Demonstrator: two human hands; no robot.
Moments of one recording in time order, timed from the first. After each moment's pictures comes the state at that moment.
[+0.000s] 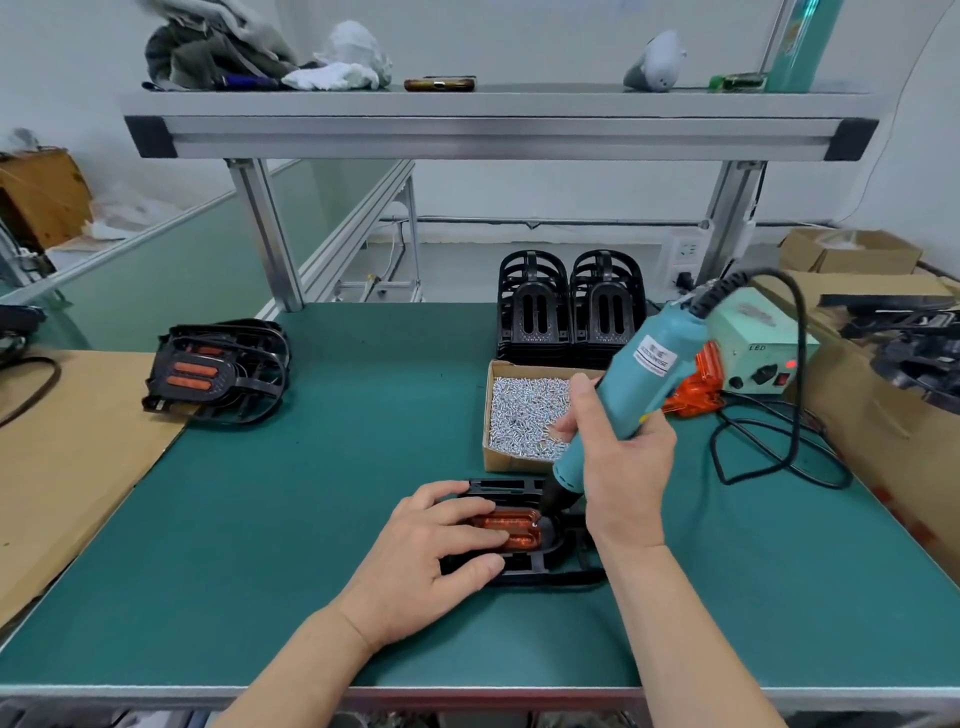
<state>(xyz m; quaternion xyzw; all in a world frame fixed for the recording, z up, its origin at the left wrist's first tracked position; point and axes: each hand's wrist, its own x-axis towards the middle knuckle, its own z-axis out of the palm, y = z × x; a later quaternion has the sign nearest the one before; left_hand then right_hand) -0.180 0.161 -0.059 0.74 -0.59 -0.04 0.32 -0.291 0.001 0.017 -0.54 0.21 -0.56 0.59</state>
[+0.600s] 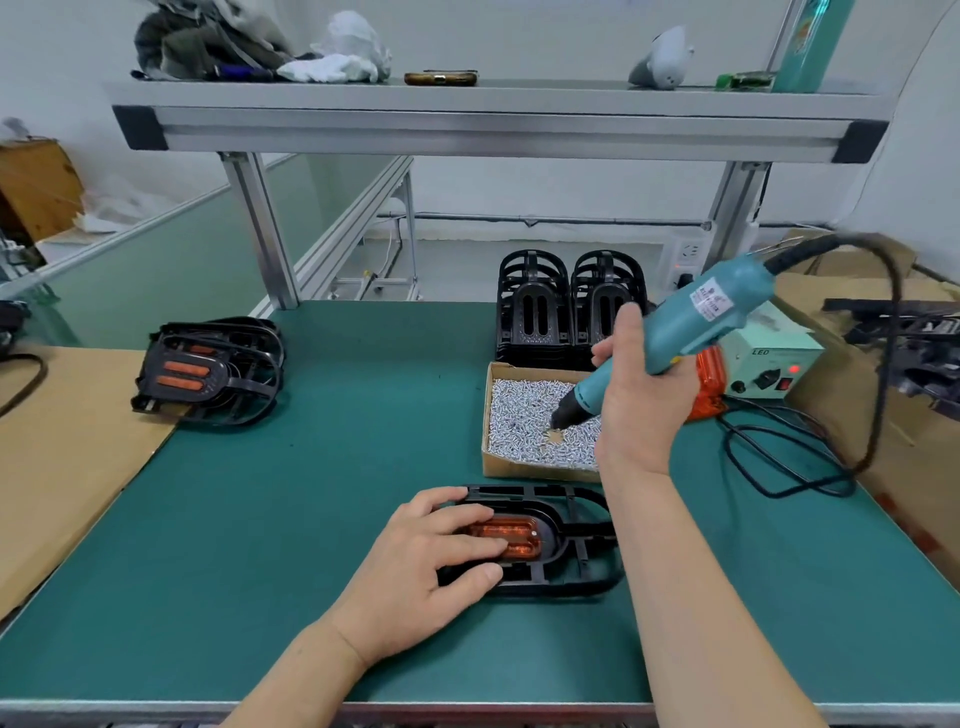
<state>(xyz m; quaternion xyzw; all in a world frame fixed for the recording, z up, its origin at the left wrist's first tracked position) -0.180 0.162 -0.060 0.73 -0.59 -0.03 0.34 -0.260 -0.047 0.045 -0.46 0.25 -0.62 0.58</state>
